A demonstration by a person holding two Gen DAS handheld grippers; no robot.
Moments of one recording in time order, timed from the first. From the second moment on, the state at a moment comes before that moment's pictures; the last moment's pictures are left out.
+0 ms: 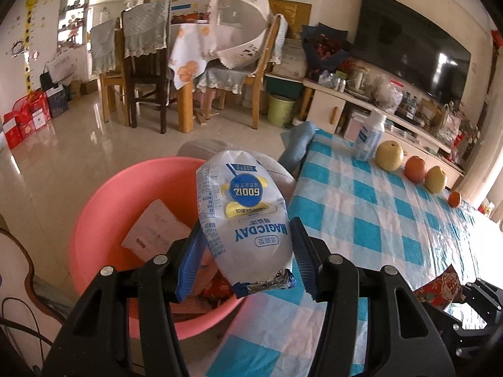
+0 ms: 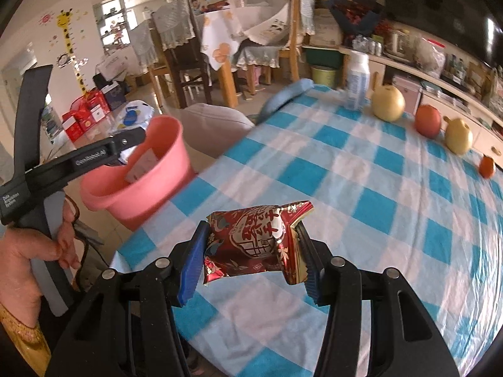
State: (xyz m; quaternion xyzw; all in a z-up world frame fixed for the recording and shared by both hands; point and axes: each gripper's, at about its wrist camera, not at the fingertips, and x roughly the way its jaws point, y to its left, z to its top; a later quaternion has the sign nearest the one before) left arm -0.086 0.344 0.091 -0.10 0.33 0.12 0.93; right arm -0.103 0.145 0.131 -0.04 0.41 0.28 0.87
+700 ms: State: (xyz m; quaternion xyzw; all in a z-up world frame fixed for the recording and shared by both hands) left arm -0.106 0.420 0.083 -0.22 0.30 0.17 0.91; right arm -0.074 0.276 0.175 -0.09 0.35 0.37 0.86
